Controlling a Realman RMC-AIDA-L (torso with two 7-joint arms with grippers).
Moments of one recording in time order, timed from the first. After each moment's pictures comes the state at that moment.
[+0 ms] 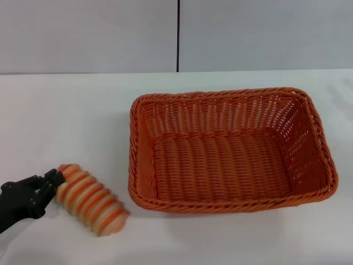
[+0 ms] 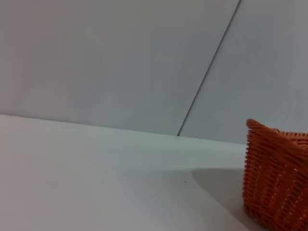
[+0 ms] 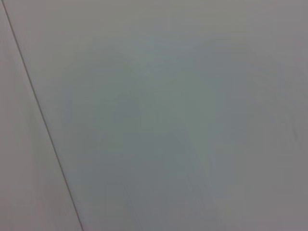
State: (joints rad) left arm -0.13 -2.06 0.56 0.36 1.75 1.46 -1.06; right arm 0.39 2.00 -0.26 -0.44 1.50 1.58 -1.90
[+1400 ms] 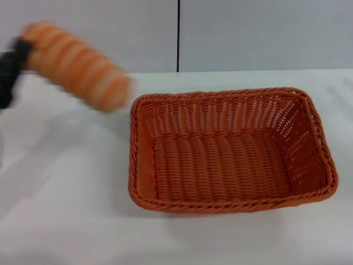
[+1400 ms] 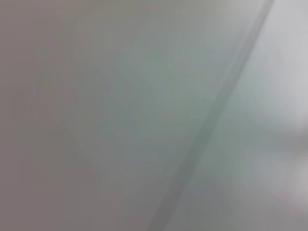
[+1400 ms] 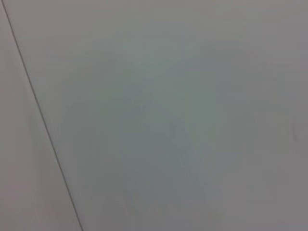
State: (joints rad) left arm -0.35 -2.06 0.14 0.24 1.68 1.86 -1.13; right arm 0.39 2.00 -0.26 -0.43 1.51 1.59 -1.91
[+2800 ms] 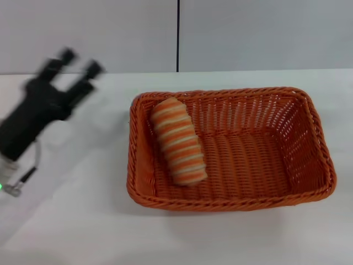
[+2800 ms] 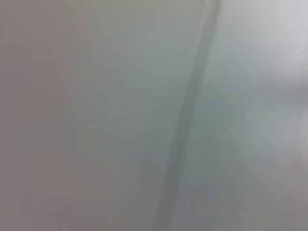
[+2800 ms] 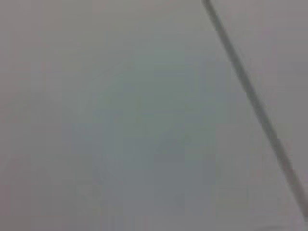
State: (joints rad) left arm -0.40 -2.07 0.26 0.07 1.66 1.73 -0.81; right arm 0.36 2.05 -0.13 -0.39 1.59 1.50 -2.00
